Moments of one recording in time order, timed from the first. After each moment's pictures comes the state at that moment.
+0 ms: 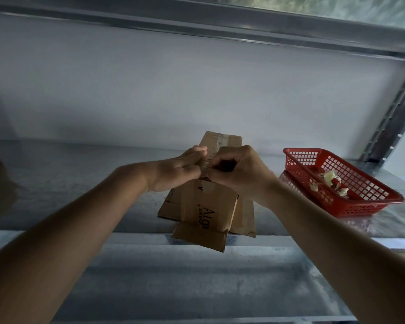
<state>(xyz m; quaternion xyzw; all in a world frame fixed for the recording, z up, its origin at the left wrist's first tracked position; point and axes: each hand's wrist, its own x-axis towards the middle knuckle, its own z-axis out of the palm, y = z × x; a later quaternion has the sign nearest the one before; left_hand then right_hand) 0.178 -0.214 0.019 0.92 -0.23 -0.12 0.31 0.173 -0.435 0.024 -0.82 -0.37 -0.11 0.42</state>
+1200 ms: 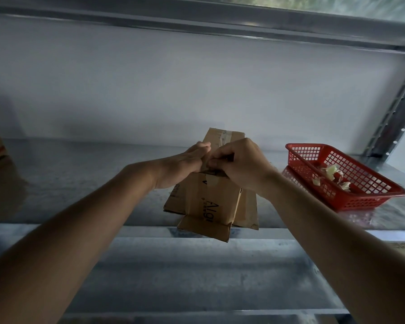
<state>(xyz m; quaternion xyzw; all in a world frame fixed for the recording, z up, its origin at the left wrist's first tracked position) 0.179 -0.216 0.012 0.90 -0.21 -0.10 0.37 0.176 -0.424 0.028 -0.89 -0.27 -0.13 0.34</state>
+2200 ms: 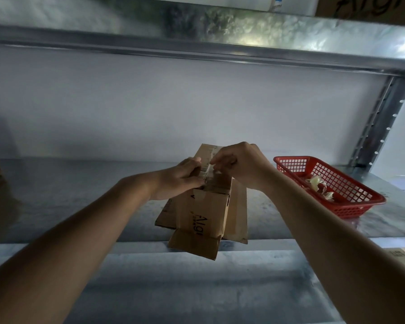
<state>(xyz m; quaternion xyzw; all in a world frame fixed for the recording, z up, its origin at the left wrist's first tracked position) 0.168 -0.225 0.029 0.92 -0.19 -0.10 0.33 0.193 -0.459 0.052 -0.90 -0.30 -0.16 0.29</state>
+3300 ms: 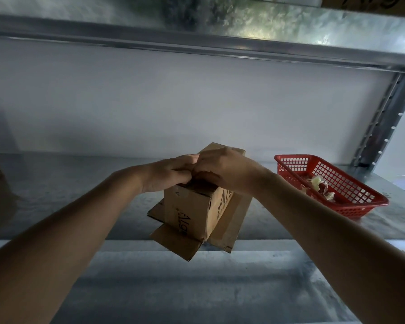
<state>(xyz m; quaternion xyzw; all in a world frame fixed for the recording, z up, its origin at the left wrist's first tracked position) 0.172 -0.217 0.036 0.90 -0.18 -0.10 0.39 0.185 -0.437 0.056 -0.80 -0.56 -0.22 0.06</state>
